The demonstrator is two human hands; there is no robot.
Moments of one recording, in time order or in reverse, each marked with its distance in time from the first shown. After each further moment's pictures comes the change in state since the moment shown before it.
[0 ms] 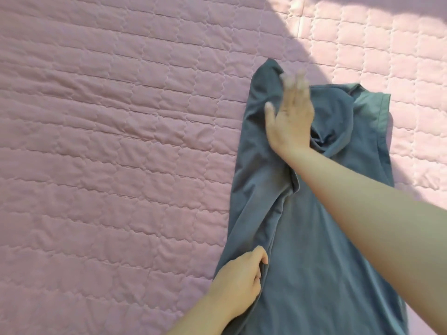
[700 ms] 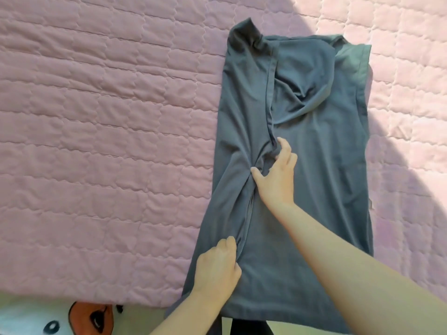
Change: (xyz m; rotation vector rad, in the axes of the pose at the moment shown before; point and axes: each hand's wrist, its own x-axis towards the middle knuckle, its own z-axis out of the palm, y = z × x) left_hand -0.046 -0.022 0.072 0.473 0.222 -0.101; right_hand -0.191 0.019 -0.020 0.369 -0.231 0.448
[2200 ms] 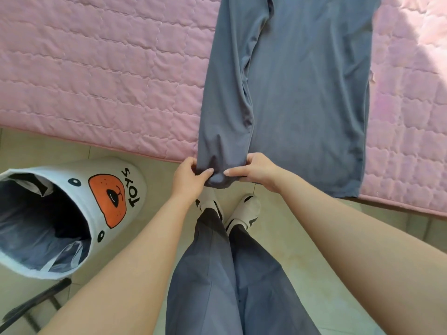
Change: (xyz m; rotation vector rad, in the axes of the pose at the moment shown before) left_hand -0.142 -0.026 0.080 -0.821 0.156 -0.544; right_hand -0.238 0.113 -0.008 0.291 -0.898 0.423
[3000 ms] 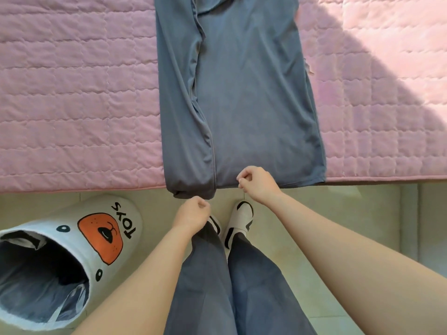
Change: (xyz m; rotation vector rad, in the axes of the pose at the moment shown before) left_hand -0.038 0.016 0.042 0.317 -0.339 -0.173; right_hand -0.042 0.046 -0.038 -0.286 0.420 -0.048
